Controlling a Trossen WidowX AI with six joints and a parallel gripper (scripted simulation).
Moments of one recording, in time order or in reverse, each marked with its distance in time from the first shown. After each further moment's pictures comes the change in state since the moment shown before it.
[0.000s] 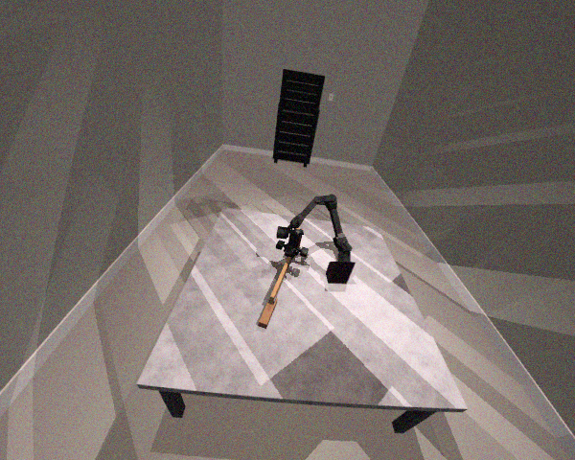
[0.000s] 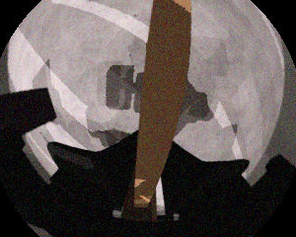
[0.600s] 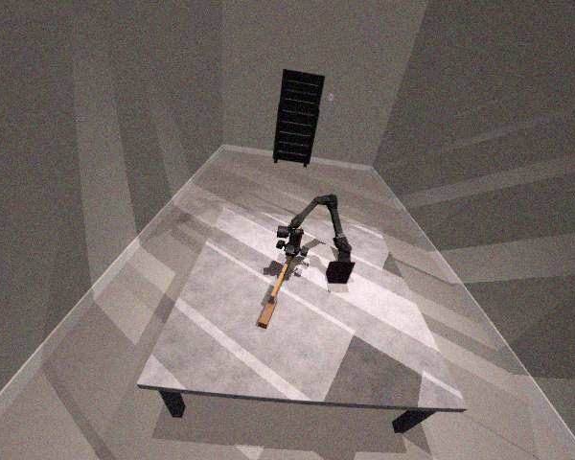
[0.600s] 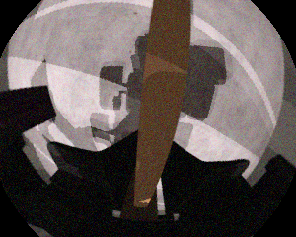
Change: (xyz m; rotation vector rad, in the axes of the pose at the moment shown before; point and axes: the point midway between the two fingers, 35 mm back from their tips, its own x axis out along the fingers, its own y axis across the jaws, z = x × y) arm 0.000 0.000 -0.006 0.001 0.000 -0.001
